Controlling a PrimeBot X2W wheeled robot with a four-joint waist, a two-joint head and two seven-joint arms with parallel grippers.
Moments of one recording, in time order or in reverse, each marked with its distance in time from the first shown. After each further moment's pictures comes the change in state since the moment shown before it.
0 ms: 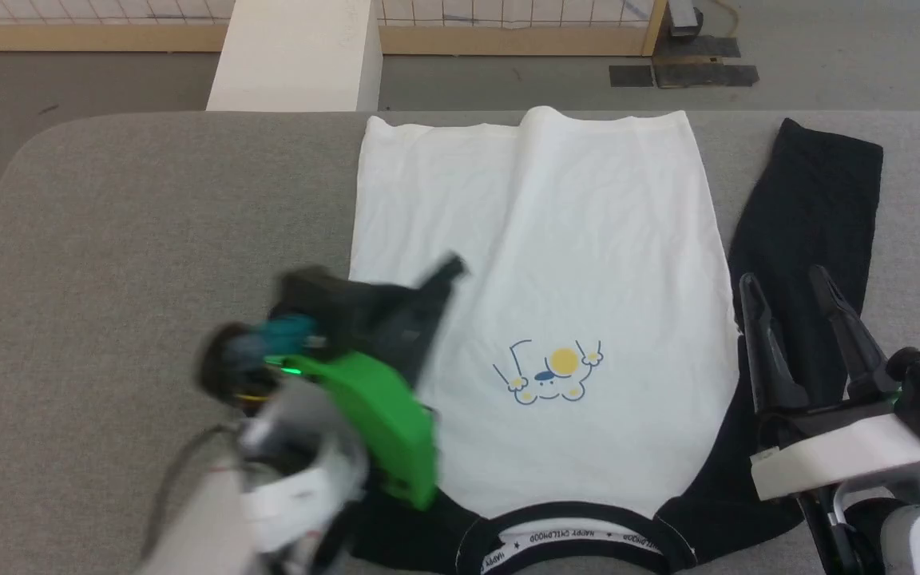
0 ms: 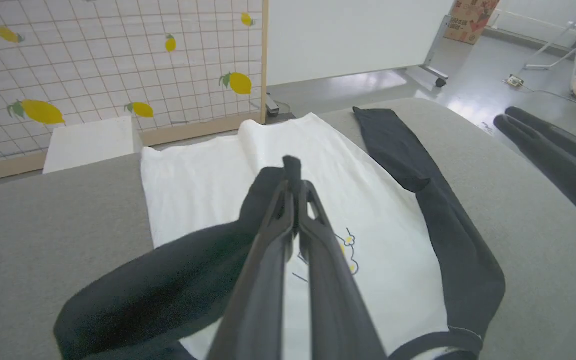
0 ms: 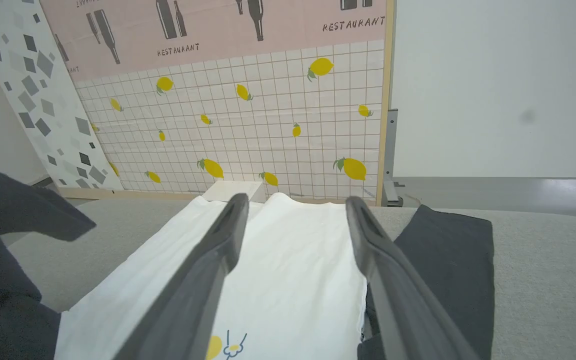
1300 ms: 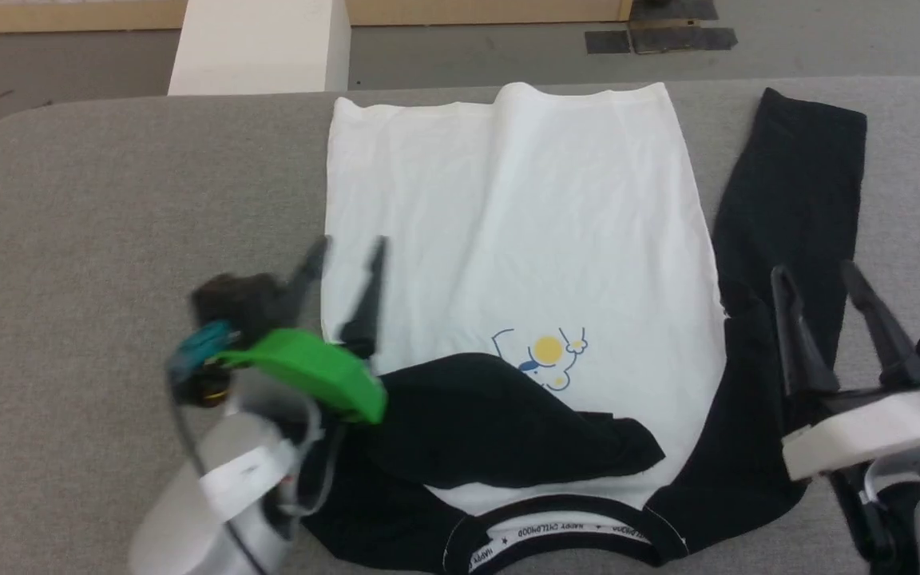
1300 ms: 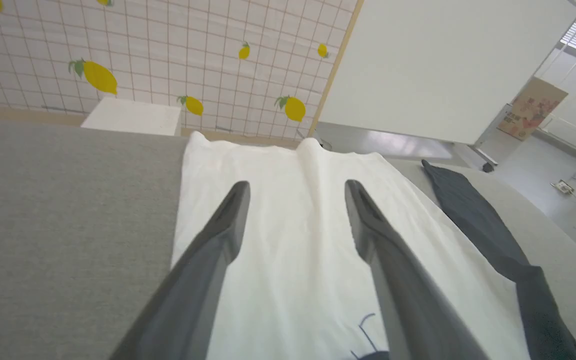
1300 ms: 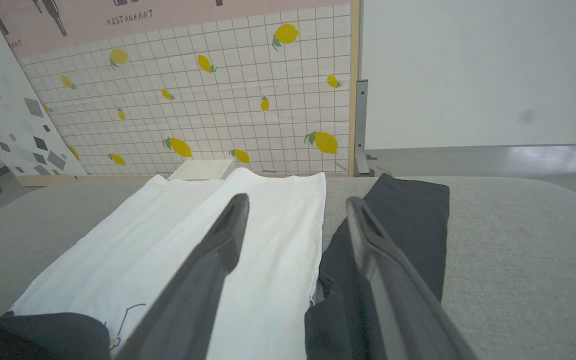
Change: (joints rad) left arm -0.110 -0.084 -0.006 0.556 -0.158 0.022 -0.590; right arm -0.026 -0.024 -0.052 0.033 0.019 0.000 0.046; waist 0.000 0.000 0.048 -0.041
